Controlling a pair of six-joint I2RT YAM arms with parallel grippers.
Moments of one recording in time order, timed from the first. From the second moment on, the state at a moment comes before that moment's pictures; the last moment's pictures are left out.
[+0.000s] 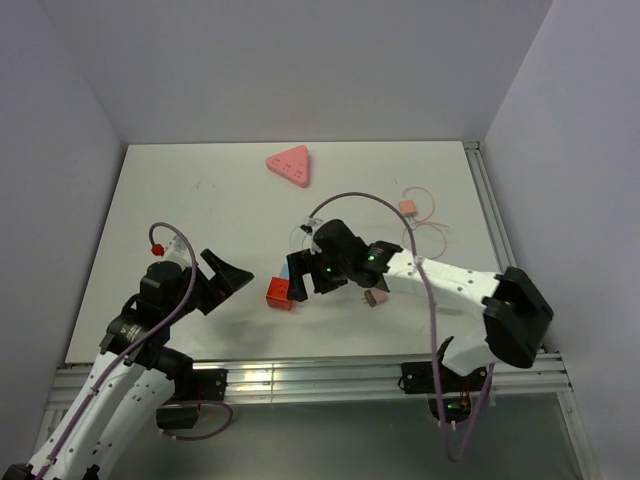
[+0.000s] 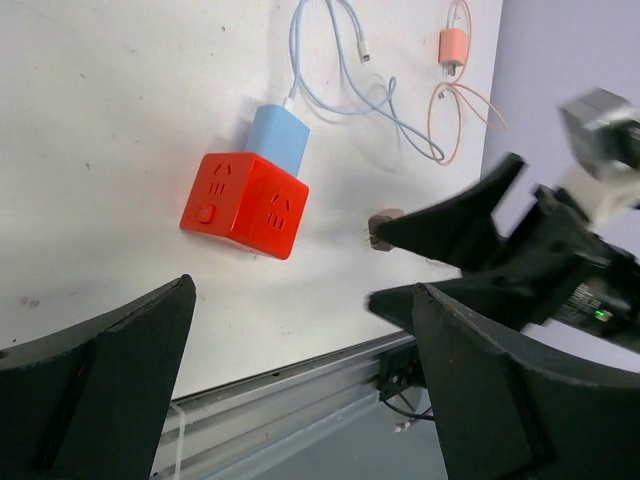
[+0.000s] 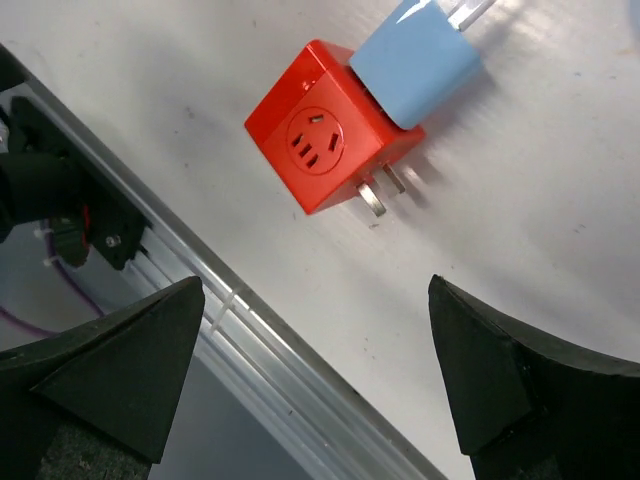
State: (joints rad) left arm -0.40 0.47 0.53 -0.58 0.17 -1.01; right arm 0.90 1.49 0.98 -0.35 -0.21 0.55
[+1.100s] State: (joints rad) left arm -0.40 0.46 0.53 -0.61 0.15 -1.01; right arm -0.10 1.01 0.68 -0.88 0.33 1.21
